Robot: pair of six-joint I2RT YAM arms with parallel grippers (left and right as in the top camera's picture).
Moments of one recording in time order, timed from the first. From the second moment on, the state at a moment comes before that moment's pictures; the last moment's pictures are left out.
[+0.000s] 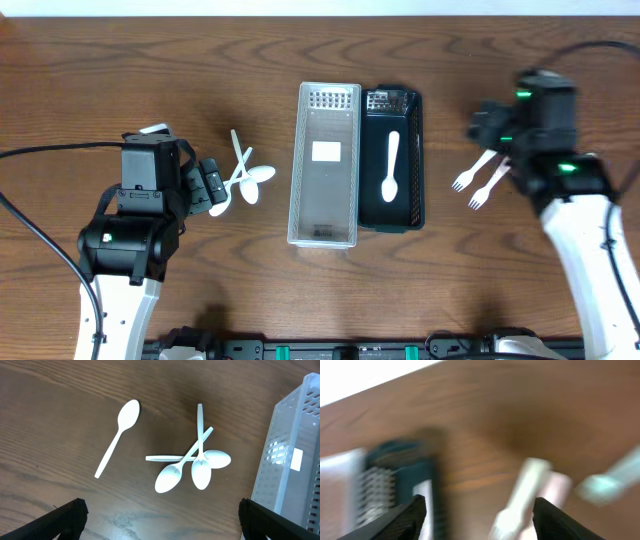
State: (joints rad) left arm -0.09 1.03 1.06 -0.96 -0.17 -0.33; right arm 0.00 1.31 1.12 -0.61 0.11 0.41
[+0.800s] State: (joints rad) left arm -0.09 1.03 1.06 -0.96 -0.17 -0.33; right arm -0.49 1.91 1.35 -0.70 -0.11 0.77
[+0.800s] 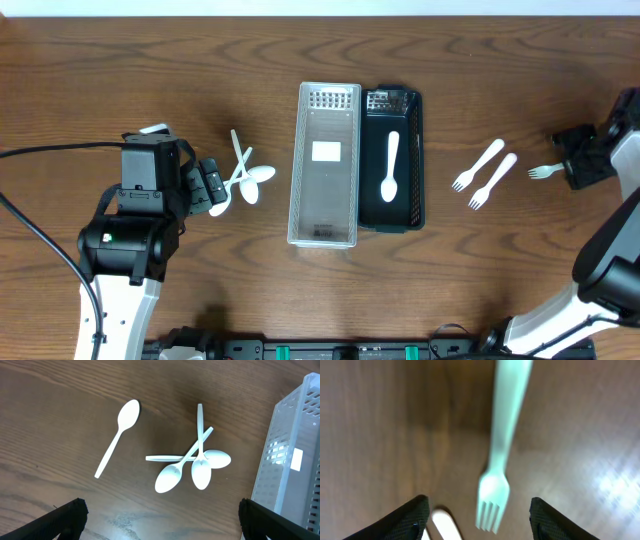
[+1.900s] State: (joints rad) left arm -0.09 1.03 1.06 -0.96 -0.17 -0.33; right arm -0.49 2.07 1.46 -0.79 0.12 0.64
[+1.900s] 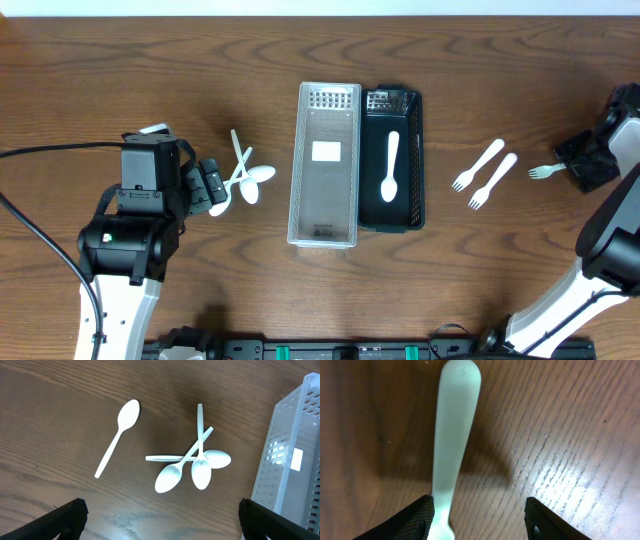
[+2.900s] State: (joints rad) left arm -0.09 1.03 1.06 -0.96 -0.17 -0.33; right arm -0.49 2.11 1.47 -0.92 0.14 0.62
